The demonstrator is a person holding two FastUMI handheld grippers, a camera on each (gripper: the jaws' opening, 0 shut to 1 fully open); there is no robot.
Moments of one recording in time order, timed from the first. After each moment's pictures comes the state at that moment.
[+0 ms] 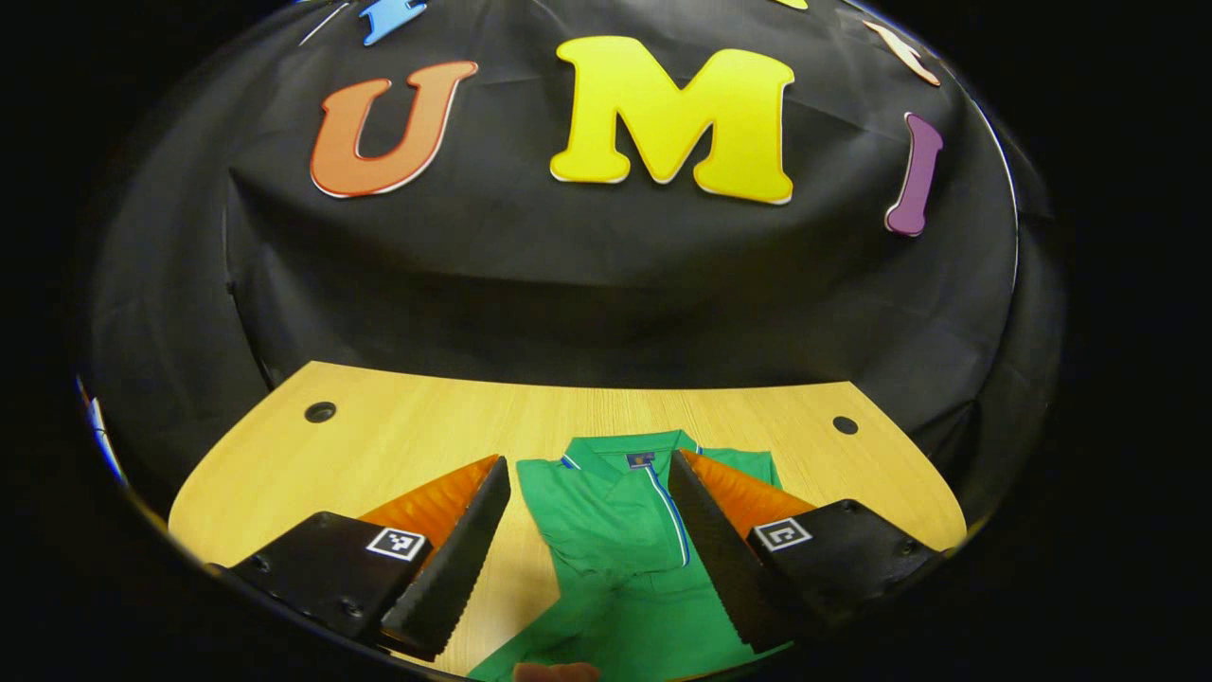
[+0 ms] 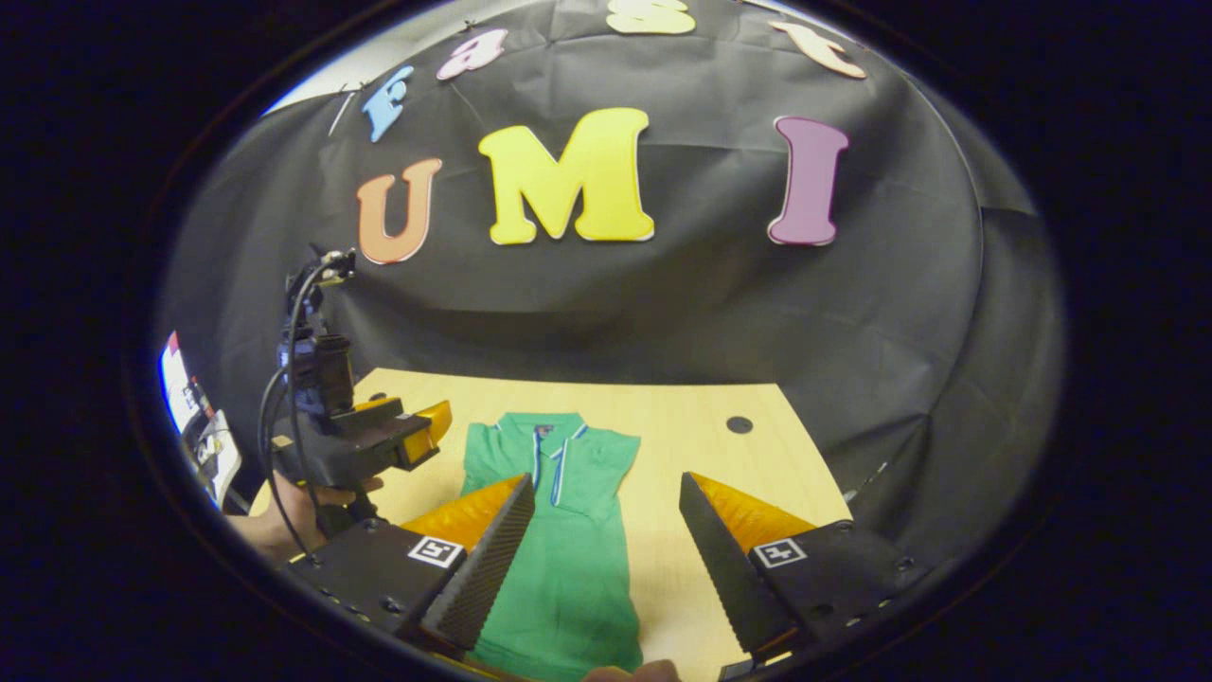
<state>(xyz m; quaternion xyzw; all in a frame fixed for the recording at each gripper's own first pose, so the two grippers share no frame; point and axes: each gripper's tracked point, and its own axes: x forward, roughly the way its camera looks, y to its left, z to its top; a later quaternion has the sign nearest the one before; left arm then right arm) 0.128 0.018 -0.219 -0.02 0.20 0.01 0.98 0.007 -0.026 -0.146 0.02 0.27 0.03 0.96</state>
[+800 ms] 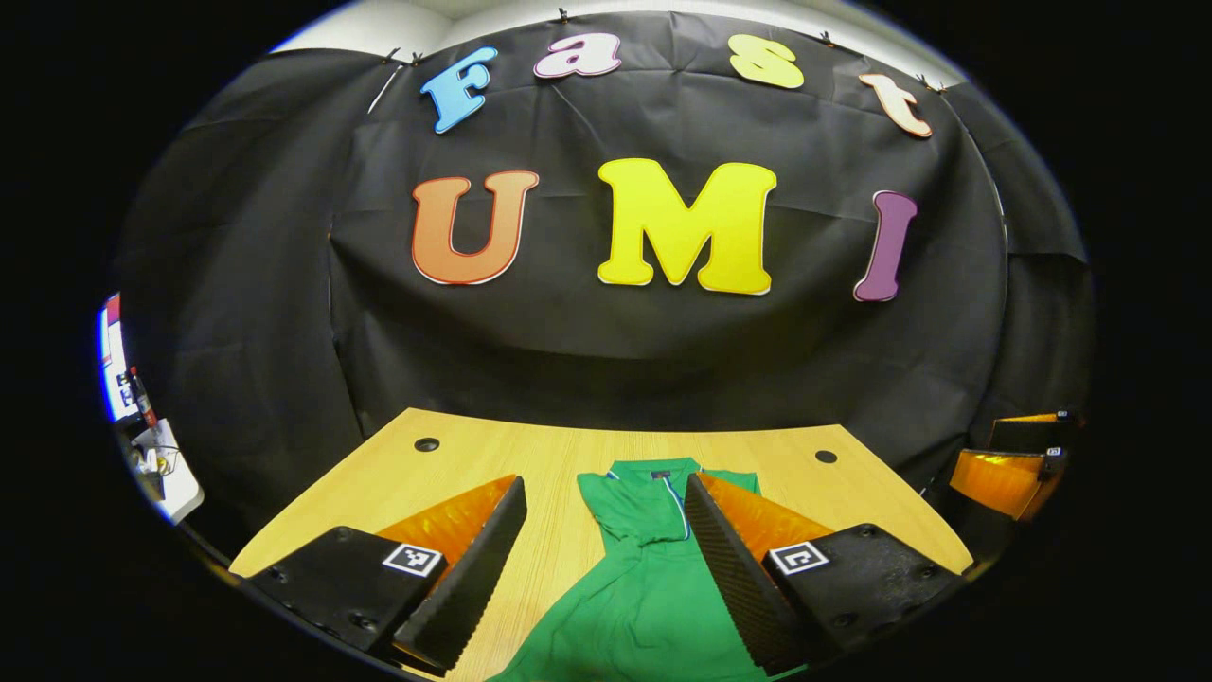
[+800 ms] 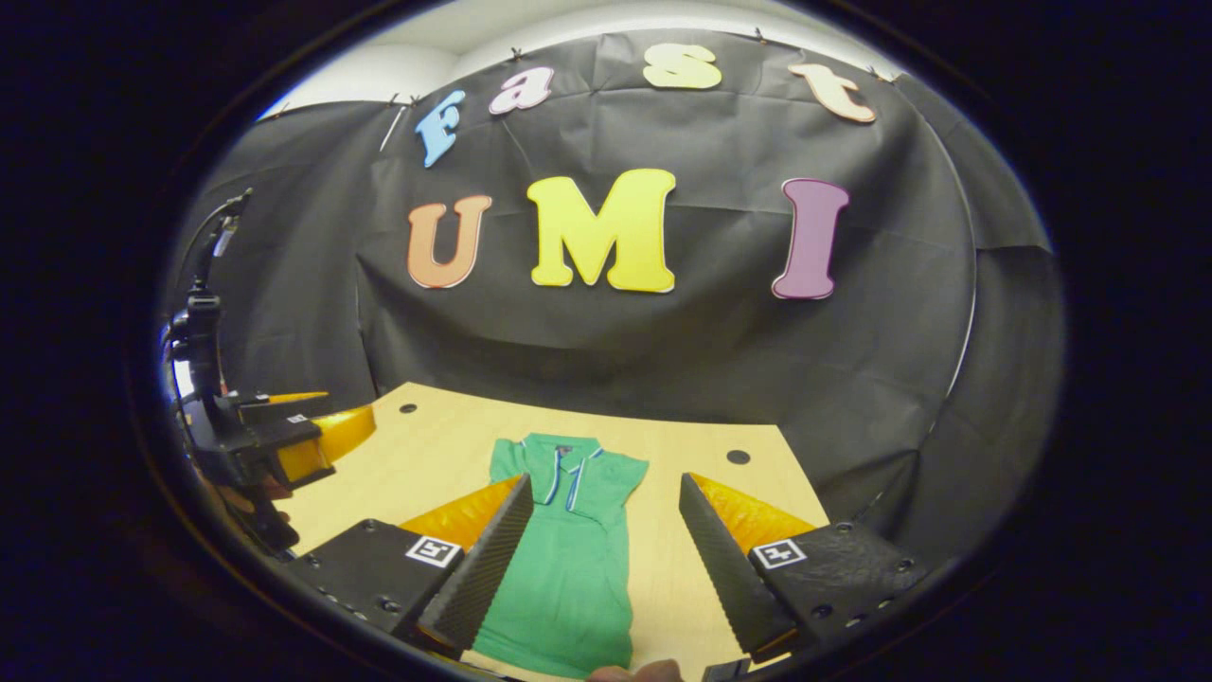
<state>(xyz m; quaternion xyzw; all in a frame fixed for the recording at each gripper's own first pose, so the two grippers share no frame) -0.043 0.031 -0.135 -0.01 0.16 0.02 0.99 -0.068 -0.029 -0.120 -0.01 0.20 0.05 0.98</state>
